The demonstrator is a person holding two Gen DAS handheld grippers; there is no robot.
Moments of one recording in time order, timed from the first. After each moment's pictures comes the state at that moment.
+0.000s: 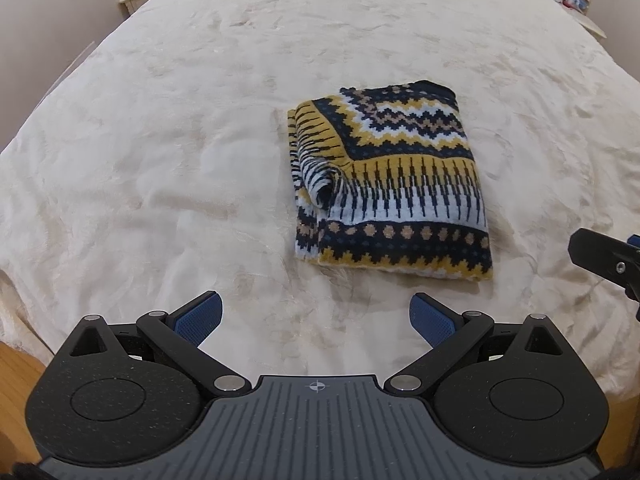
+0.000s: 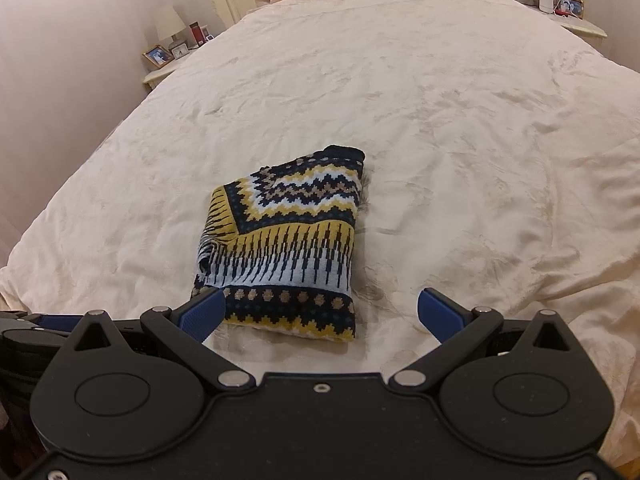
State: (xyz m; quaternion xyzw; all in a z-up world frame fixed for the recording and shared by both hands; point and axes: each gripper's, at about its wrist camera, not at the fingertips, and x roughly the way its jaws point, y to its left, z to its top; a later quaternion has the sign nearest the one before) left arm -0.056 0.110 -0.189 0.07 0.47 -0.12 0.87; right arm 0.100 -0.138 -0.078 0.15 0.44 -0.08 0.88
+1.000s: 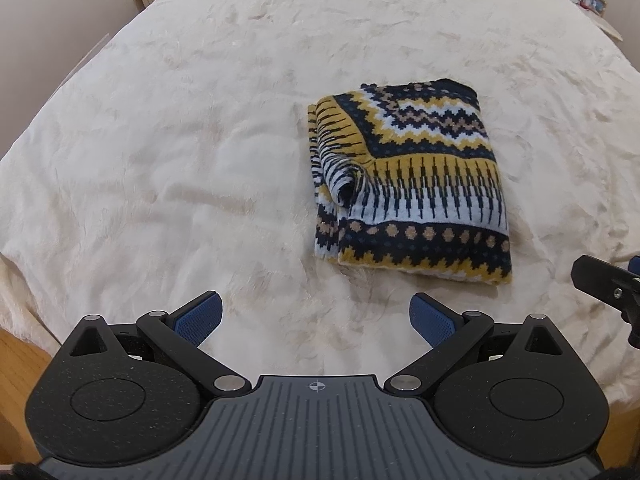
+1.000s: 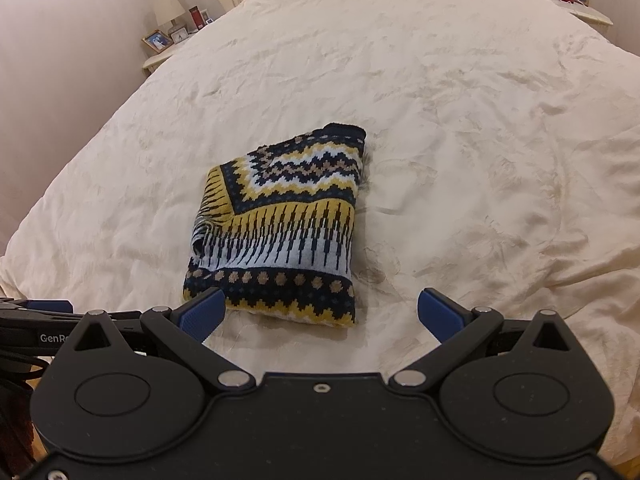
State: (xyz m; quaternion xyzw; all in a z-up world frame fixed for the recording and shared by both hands) left arm -0.048 0.117 -0.194 0.07 0.47 -0.10 0.87; right arm 0.105 -0.142 -0.096 0.16 0.47 -0.07 0.87
